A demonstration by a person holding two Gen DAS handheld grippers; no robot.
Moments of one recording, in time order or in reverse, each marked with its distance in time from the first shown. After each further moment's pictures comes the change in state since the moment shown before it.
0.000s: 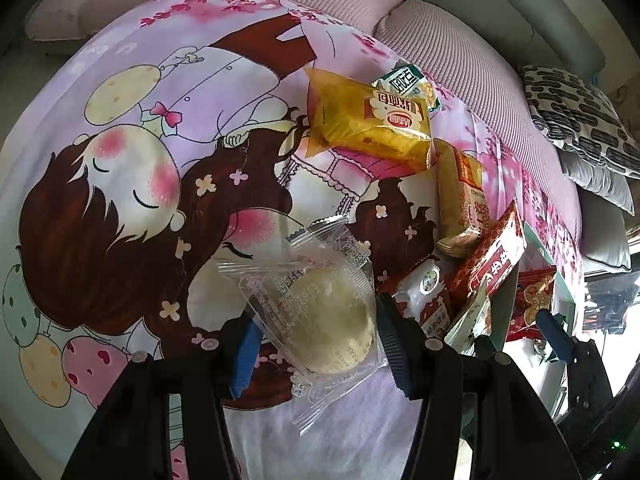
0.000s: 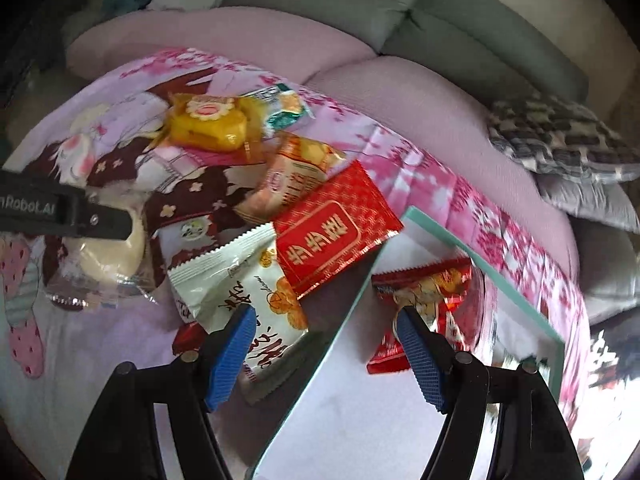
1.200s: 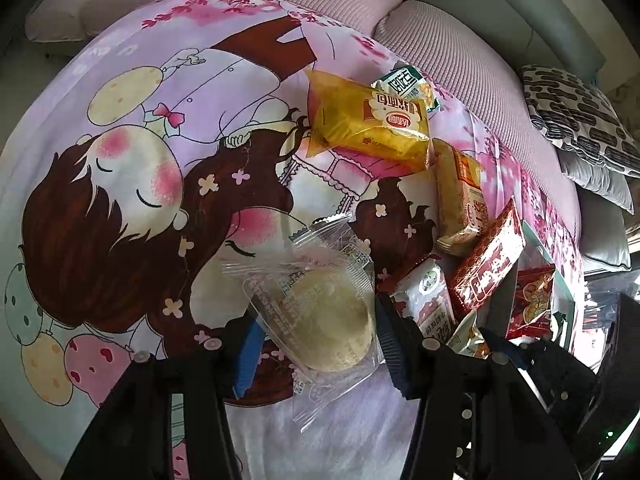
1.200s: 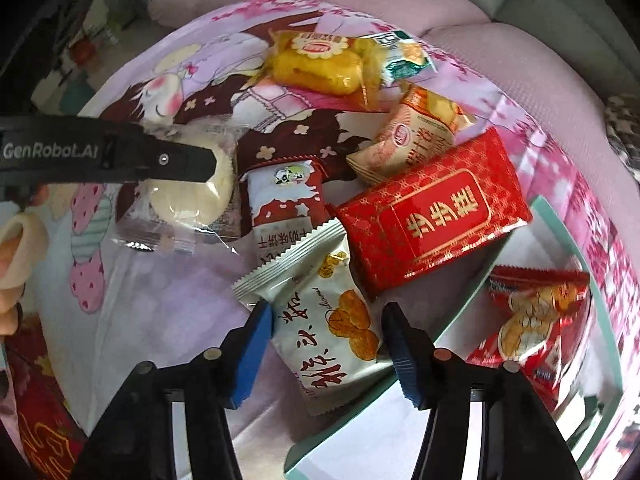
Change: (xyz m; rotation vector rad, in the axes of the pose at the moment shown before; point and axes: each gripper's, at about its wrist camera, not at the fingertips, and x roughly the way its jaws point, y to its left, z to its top) left arm -0.002 0.001 -0.001 0.001 -0.003 0.002; right arm 0.024 0.012 -0.005 -0.086 0.175 0.354
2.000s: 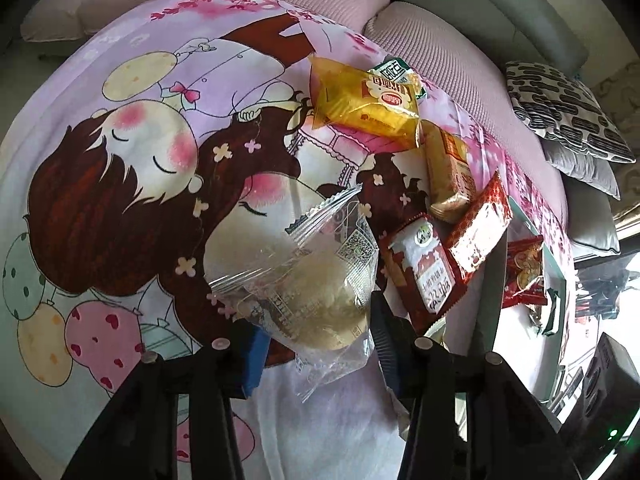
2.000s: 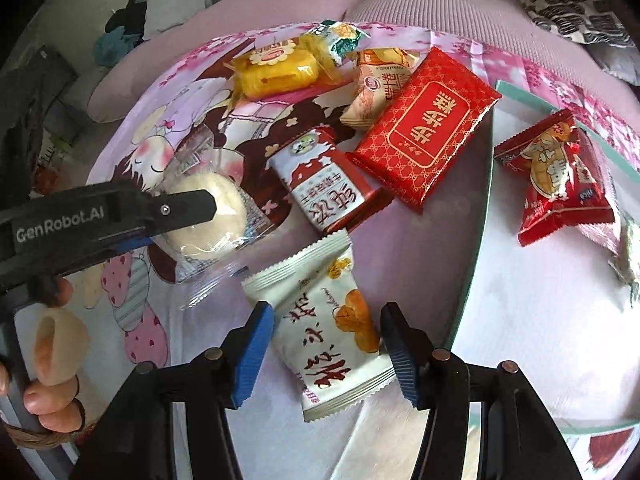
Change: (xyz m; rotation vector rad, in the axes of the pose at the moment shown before) left arm -0.017 0.014 -0.031 0.026 -0.012 -0.050; right arm -0.015 0.025 -0.041 0.400 -0.076 0.049
